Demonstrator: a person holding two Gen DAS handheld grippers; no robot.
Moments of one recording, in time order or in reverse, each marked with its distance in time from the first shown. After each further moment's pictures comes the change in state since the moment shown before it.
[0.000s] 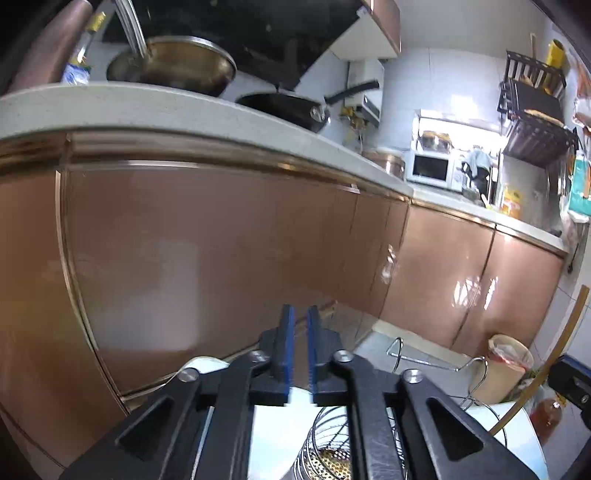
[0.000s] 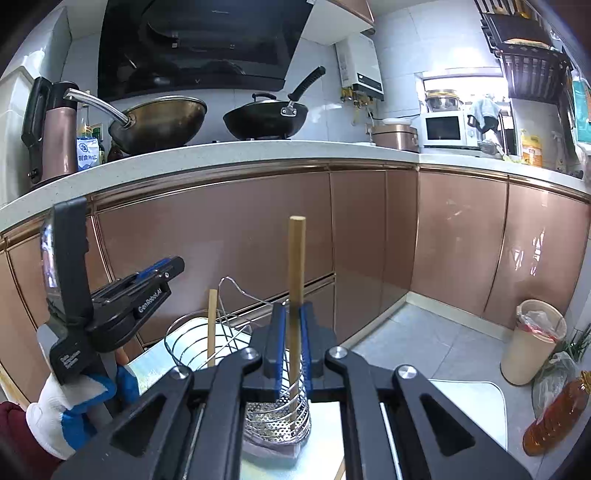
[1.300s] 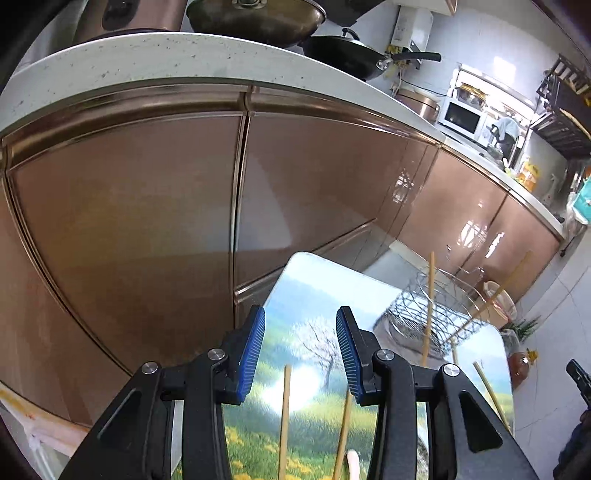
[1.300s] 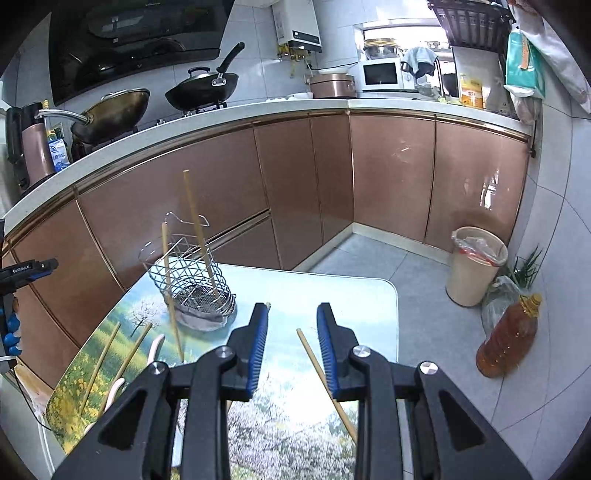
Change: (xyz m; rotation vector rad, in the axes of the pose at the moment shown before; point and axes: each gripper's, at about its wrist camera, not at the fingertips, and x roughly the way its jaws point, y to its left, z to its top) left arm -0.154 0.129 0.018 -0.093 0.379 0.035; right arm -0.156 -0.086 -0.033 0.127 0.231 -0.136
